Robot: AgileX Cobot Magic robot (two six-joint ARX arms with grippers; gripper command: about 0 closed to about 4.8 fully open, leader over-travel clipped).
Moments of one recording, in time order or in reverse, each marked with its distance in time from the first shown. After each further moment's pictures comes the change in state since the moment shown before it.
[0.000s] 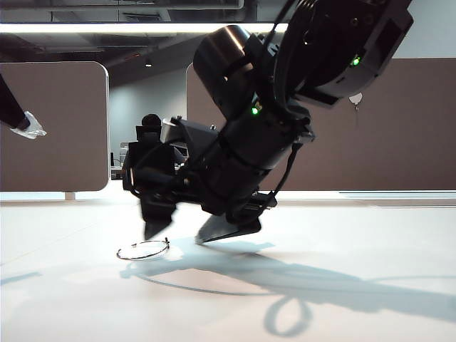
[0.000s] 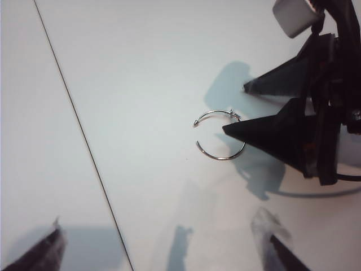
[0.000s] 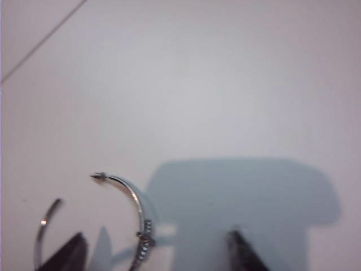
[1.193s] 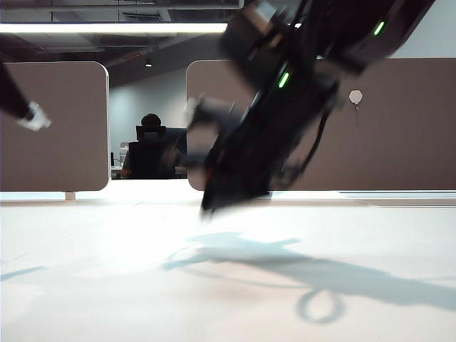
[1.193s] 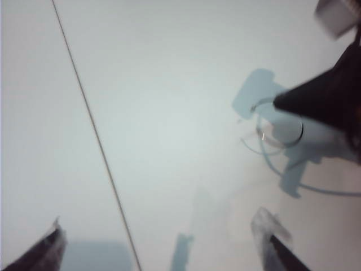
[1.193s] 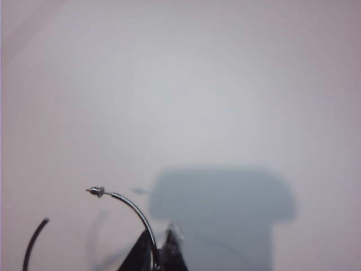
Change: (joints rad) left arm 0.000 0.000 0.000 0.071 -0.043 0.000; right arm -0.077 -0.135 -0.008 -0.130 0.006 -0.108
